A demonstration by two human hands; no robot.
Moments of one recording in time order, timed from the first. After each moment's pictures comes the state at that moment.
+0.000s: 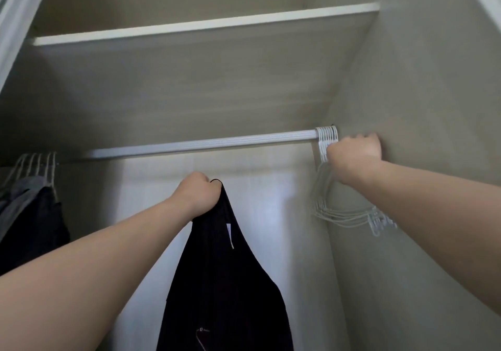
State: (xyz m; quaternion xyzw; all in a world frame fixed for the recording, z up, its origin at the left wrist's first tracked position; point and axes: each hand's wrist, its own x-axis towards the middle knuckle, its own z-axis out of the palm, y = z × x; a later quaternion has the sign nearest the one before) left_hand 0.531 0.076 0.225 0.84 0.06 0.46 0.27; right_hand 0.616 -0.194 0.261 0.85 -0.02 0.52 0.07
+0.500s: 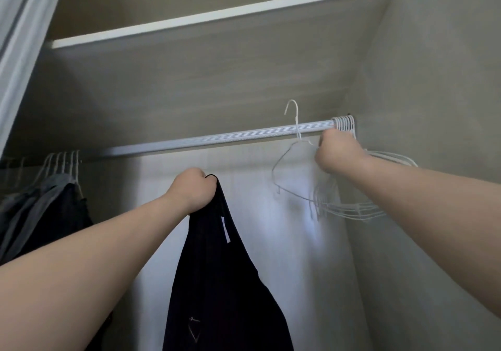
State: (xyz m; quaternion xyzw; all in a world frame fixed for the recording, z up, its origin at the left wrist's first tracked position) left_hand 0.520 0.103 0.225 0.84 0.11 0.49 0.20; right_hand 0.623 -0.156 0.265 0.81 0.18 0.46 -0.32
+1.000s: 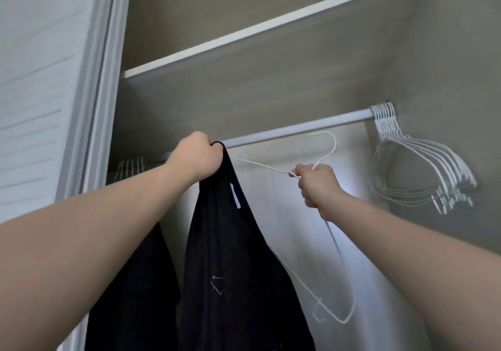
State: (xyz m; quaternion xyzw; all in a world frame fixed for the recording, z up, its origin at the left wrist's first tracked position) left_hand 0.406 0.111 0.260 0.81 0.17 0.56 0.04; right_hand 0.575 -0.049 0.196 0.57 0.34 0.11 -0.74
